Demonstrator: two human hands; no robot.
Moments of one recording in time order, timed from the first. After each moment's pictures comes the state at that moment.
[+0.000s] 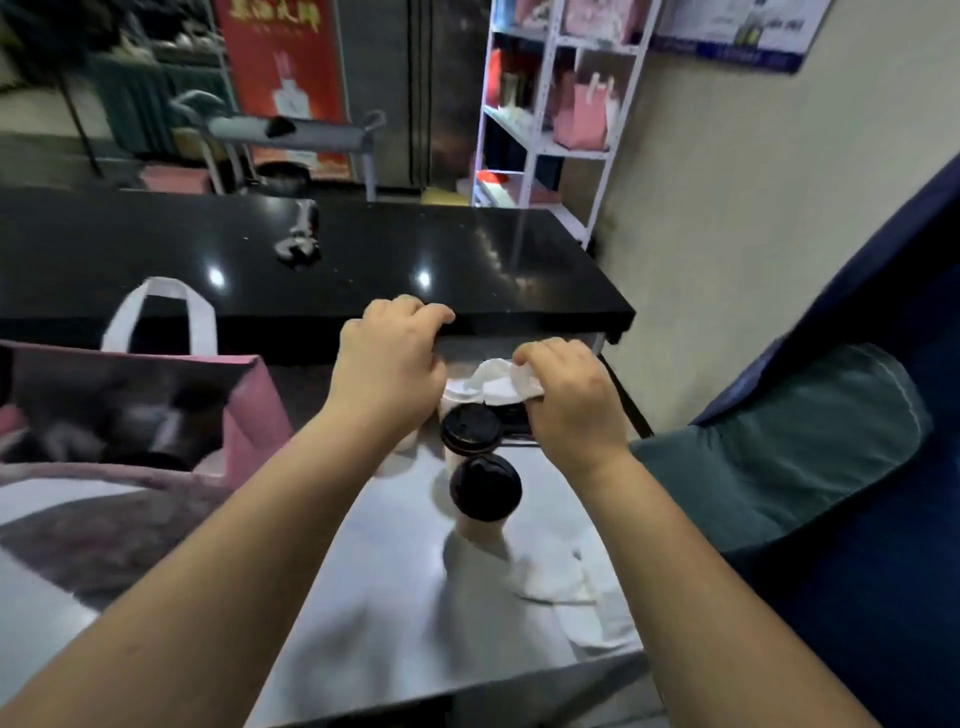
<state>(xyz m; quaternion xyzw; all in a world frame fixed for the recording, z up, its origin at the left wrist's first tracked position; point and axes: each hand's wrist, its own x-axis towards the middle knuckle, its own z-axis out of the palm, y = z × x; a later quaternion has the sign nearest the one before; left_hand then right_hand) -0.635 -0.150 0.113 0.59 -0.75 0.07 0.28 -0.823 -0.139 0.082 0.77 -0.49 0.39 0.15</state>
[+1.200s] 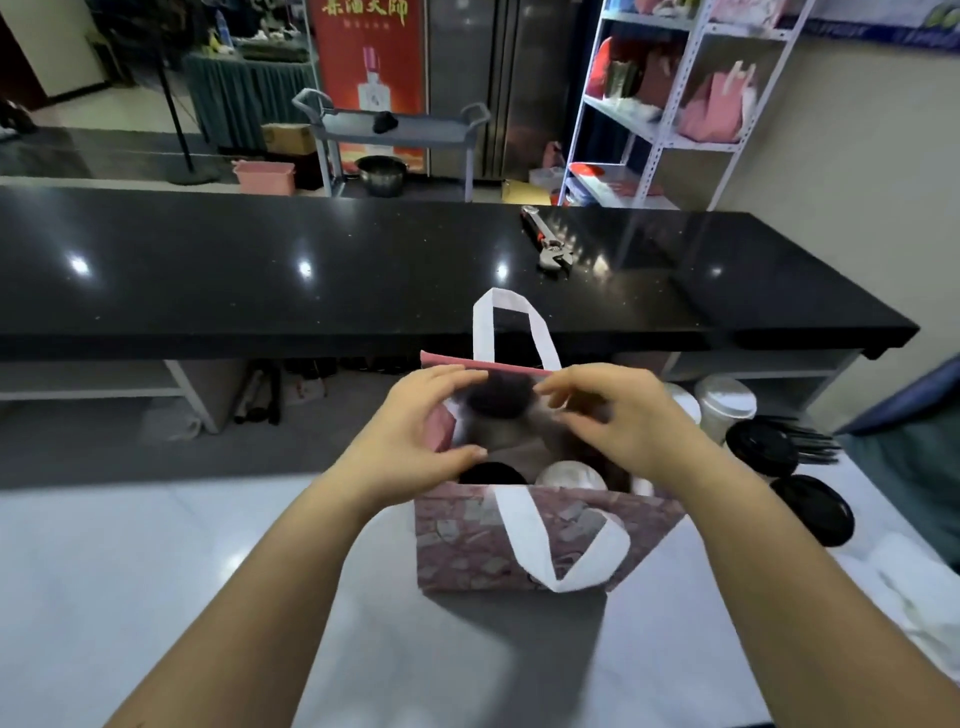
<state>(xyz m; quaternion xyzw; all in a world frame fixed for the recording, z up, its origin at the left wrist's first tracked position) -0.247 -0.147 0.046 0.48 -0.77 -0.23 0.35 -0.501 -0.155 0.082 0.82 -0.44 0.31 -0.17</state>
